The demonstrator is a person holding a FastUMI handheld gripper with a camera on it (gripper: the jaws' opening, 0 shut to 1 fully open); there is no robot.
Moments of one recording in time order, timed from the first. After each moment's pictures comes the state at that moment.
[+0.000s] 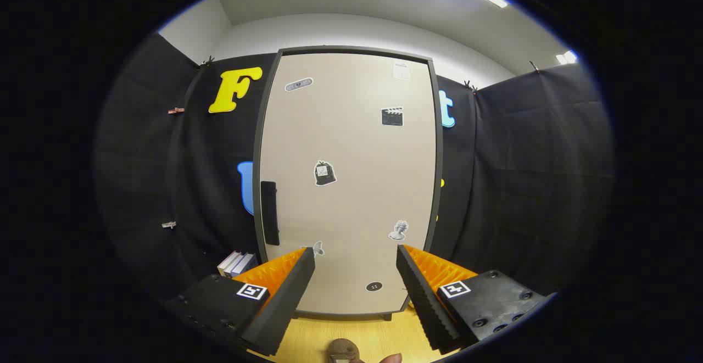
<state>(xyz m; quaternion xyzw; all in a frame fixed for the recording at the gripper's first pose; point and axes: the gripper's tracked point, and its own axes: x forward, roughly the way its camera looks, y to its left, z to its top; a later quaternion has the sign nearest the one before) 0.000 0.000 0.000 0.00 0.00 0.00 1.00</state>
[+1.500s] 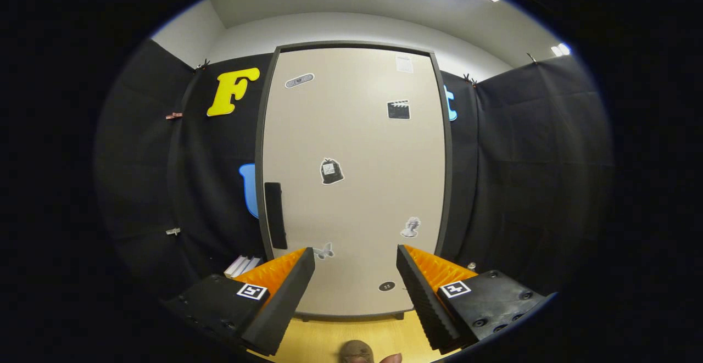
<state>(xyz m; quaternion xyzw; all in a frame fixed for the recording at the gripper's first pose) 0.021 0.029 -0.003 0.03 0.01 0.02 1.00</state>
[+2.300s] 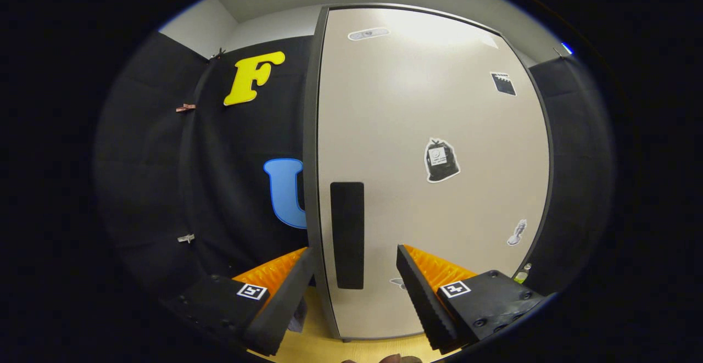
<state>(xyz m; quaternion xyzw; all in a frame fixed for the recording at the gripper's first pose) 0.145 0.159 -0.028 0.04 0.02 0.07 1.00</state>
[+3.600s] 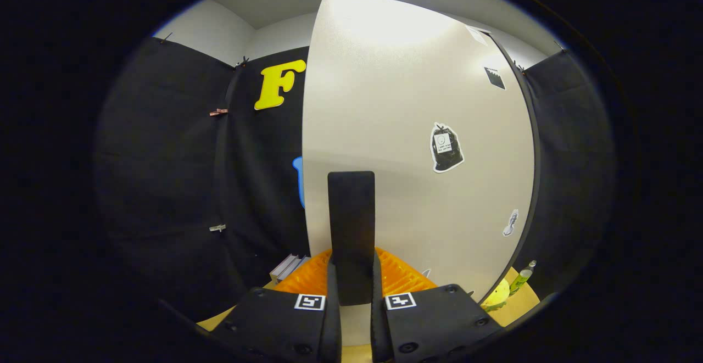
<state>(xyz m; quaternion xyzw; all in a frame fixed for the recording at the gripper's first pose) 0.036 0.103 -0.033 0.04 0.02 0.16 0.99</state>
